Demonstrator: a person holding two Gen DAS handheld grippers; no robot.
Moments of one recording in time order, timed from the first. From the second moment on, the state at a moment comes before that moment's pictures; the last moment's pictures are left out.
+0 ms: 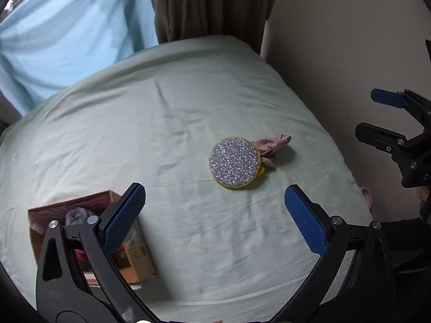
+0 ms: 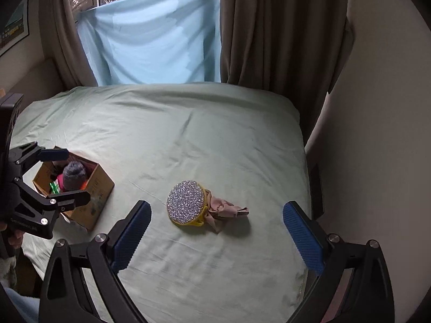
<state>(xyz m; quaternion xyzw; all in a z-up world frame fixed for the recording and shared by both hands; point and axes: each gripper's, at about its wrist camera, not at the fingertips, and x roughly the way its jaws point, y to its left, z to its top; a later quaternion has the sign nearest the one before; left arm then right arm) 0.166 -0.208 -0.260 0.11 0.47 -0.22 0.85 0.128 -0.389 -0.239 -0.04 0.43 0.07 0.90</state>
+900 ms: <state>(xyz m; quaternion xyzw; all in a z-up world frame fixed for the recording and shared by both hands) 0.264 -0.322 -0.476 0.30 0.49 -0.35 0.74 0.226 -0.391 -0.467 -0.22 0.46 0.28 0.81</state>
